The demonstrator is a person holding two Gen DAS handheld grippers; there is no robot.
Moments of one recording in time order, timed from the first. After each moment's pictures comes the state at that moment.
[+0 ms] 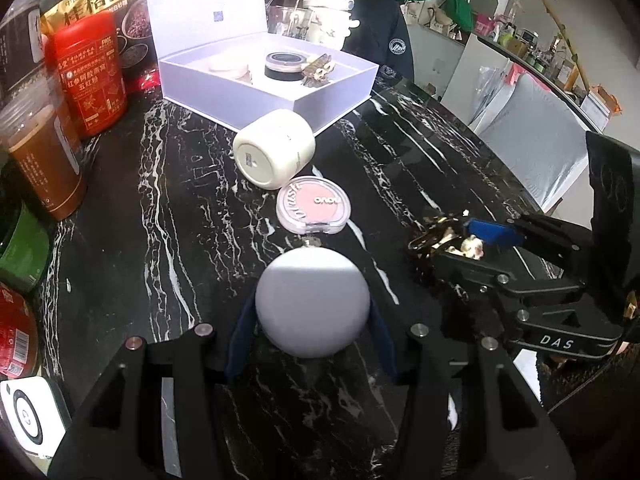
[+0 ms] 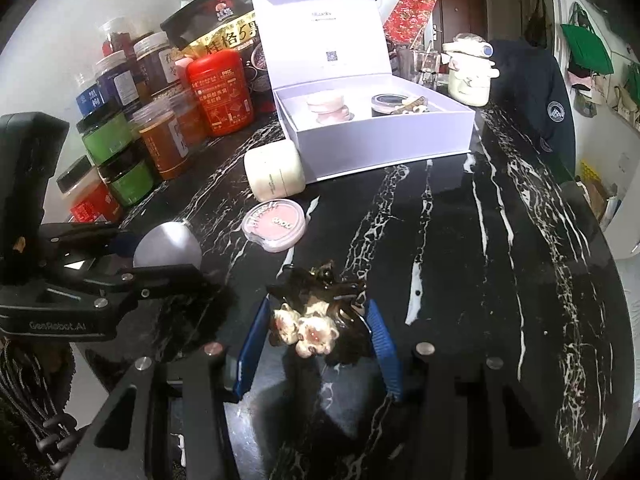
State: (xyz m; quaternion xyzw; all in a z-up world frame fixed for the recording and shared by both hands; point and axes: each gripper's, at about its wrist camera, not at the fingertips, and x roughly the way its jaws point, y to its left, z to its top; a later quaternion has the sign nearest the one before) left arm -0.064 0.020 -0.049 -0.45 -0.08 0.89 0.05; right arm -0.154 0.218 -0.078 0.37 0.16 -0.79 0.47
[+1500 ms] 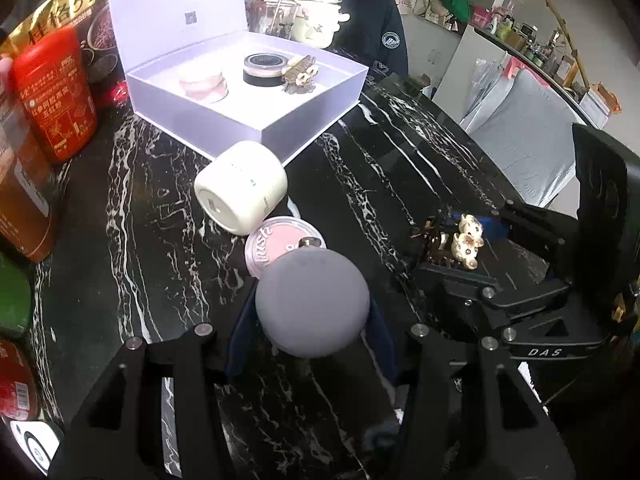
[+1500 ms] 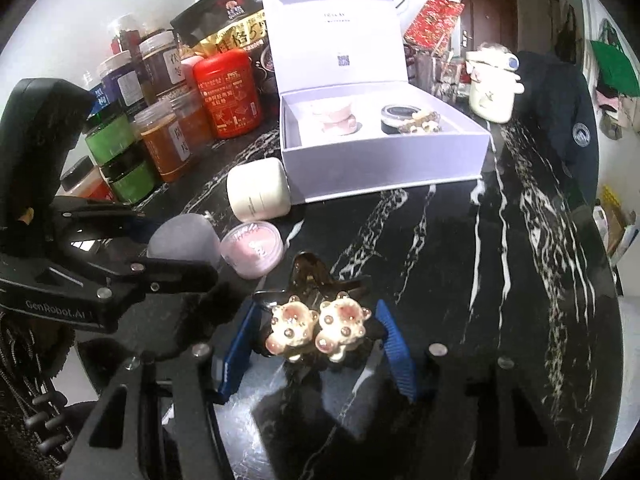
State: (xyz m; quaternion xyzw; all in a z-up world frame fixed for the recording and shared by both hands) left arm -0.111 0.036 -0.040 -0.47 -0.08 0.88 0.06; right arm -0.197 0.205 -0.068 0.36 0.19 -0.76 0.51
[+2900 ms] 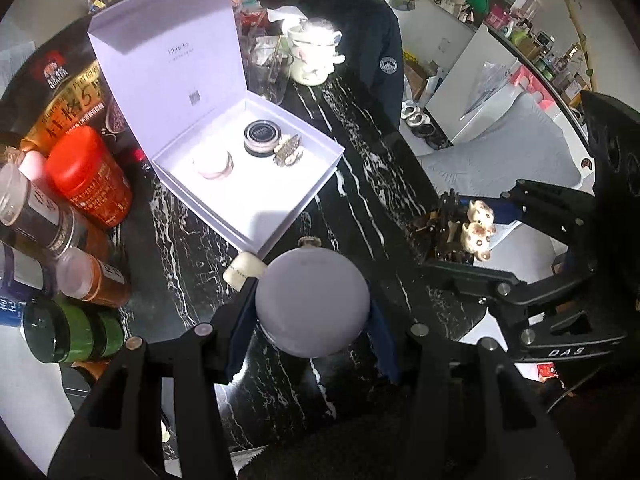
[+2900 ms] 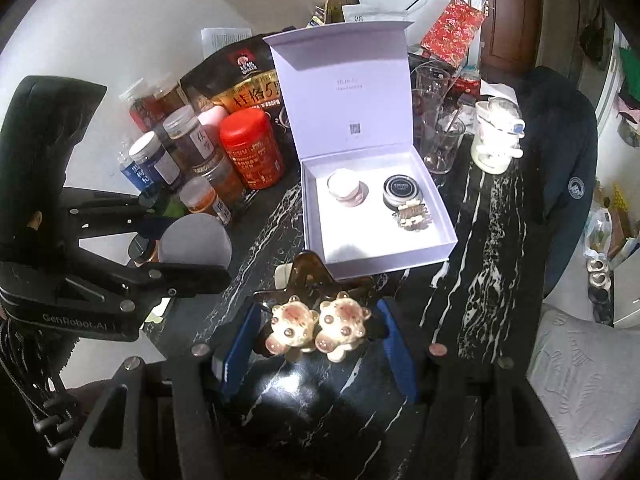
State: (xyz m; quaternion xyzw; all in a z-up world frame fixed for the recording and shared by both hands) left arm -0.172 0.025 0.158 -0.54 -0.11 0.83 0.04; right arm -0.239 0.166 0.147 0.44 0.23 -0.70 0.52
